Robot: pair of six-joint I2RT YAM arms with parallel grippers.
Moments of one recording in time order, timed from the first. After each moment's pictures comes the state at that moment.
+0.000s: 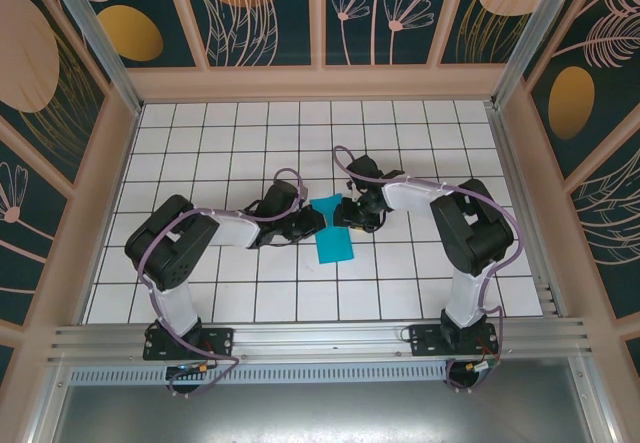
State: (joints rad) left arm -0.66 1.83 0.77 0.31 0.42 -1.02; right arm 0.58 1.88 1.08 -0.50 -0.30 0.57
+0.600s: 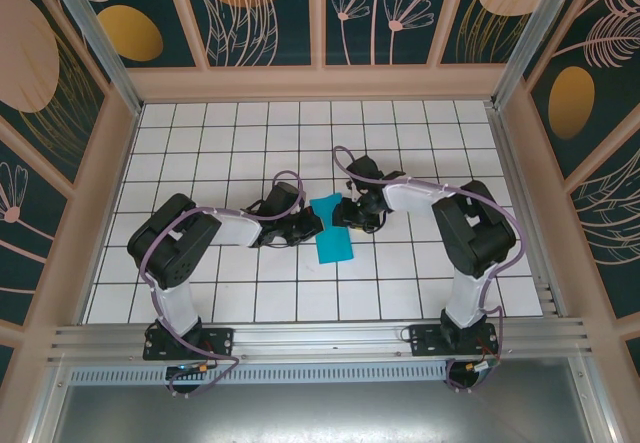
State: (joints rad) left arm -0.66 1.84 0.78 0.24 0.38 -1.06; right arm 0.58 1.84 1.07 -0.48 -0.30 0.57
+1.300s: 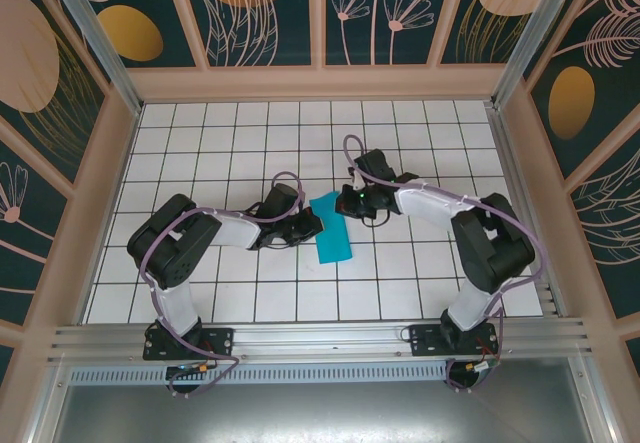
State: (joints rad) left arm -0.66 1.84 0.75 0.30 0.39 -1.06; right arm 0.57 1.72 1.02 -0.32 -0.39 0.67
